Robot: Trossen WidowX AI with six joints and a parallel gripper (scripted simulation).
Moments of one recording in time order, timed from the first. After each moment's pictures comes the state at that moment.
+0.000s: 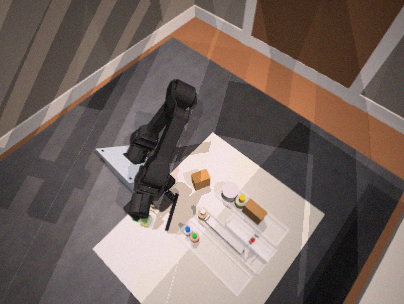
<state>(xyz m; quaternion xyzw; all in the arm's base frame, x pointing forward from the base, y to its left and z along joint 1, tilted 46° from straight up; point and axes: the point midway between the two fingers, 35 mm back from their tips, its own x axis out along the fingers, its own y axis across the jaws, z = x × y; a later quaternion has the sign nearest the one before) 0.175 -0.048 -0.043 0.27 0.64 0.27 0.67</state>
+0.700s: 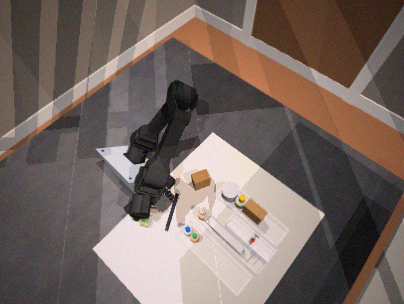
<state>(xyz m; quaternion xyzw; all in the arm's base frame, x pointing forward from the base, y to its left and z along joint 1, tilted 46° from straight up) 0.174 -0.042 -0.048 0.27 0.64 0.27 0.67</state>
